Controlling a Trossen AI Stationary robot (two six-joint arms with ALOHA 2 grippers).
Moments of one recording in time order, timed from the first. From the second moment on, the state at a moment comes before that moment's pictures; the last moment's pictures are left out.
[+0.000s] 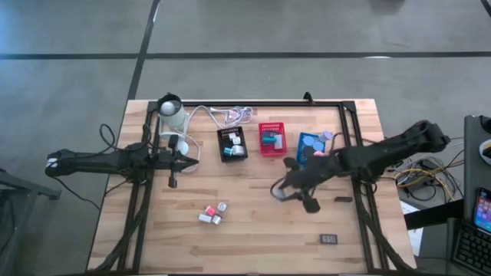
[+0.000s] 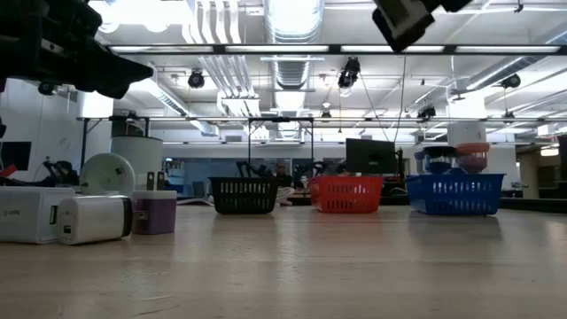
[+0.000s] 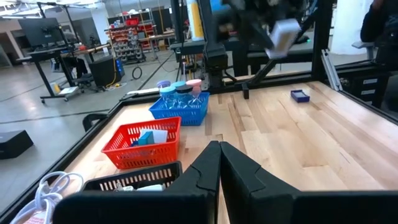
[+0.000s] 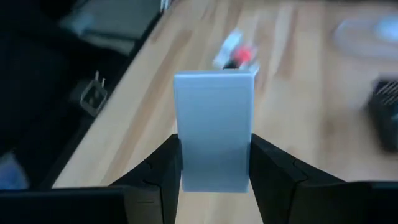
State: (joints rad) left arm 0.01 0.33 0.13 0.10 -0.03 0.14; right arm 0.26 1.24 0.90 -0.28 -0.13 0.08
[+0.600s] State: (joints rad) left arm 0.02 0.33 0.15 0.12 -0.04 0.14; right arm 0.04 0.69 0.68 -0.11 -0.04 -0.02
